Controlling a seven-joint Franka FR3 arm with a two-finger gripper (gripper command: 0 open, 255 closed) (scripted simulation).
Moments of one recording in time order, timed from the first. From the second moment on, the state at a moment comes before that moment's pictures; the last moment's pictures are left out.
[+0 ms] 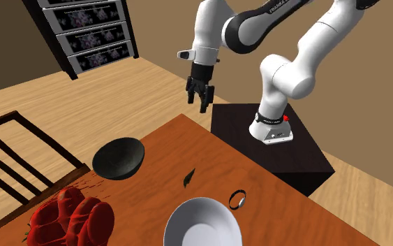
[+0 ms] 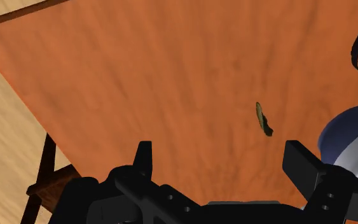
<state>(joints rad) 0.28 -0.67 -0.07 -2.78 0.29 2.31 -0.46</state>
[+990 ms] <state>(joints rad) 0.91 -0.09 -0.40 -2.65 1.27 2.68 -1.48</state>
